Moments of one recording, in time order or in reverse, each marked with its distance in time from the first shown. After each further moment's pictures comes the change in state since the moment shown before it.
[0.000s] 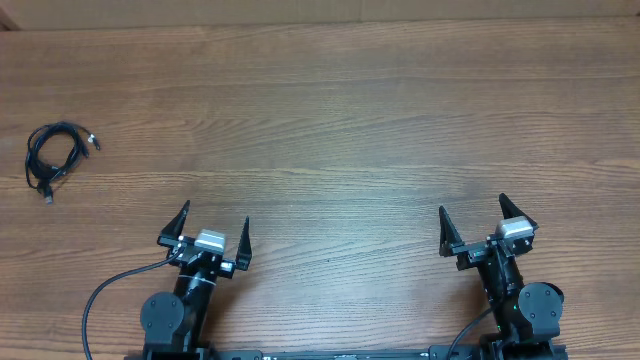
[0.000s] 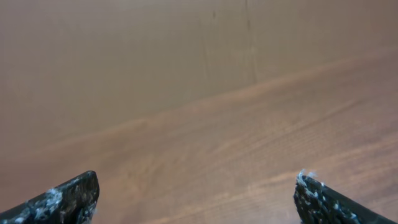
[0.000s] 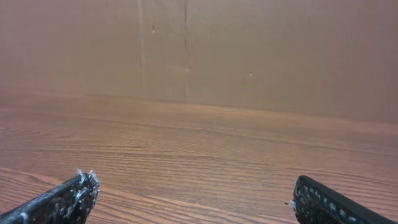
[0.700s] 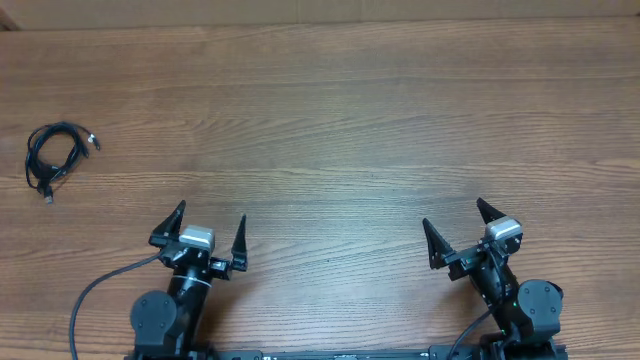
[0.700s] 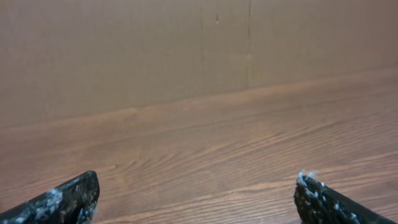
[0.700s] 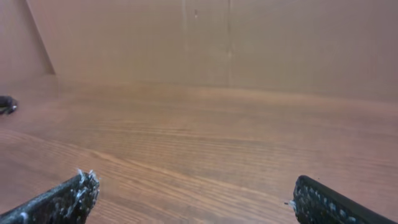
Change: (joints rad) left arm 0.000 0.055 0.145 -0.133 0.000 -0.146; right arm 0.000 0.000 0.039 -0.117 -0.185 0.066
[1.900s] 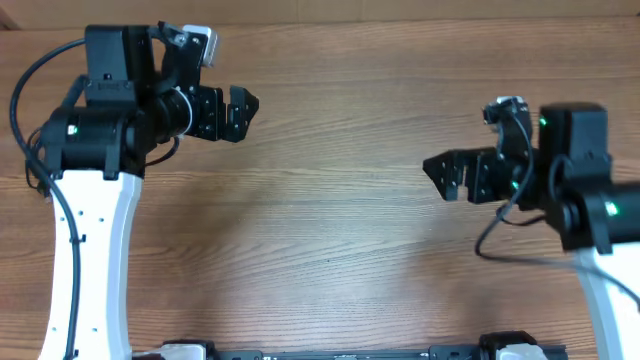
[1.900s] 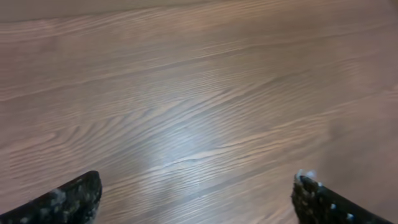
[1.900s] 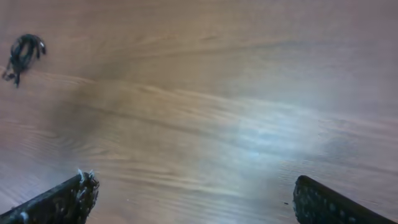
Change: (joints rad) left arm 0.000 1.412 1.575 -0.949 0.187 -0.021; right arm 0.000 1.175 1.271 -0.963 -0.093 0.016
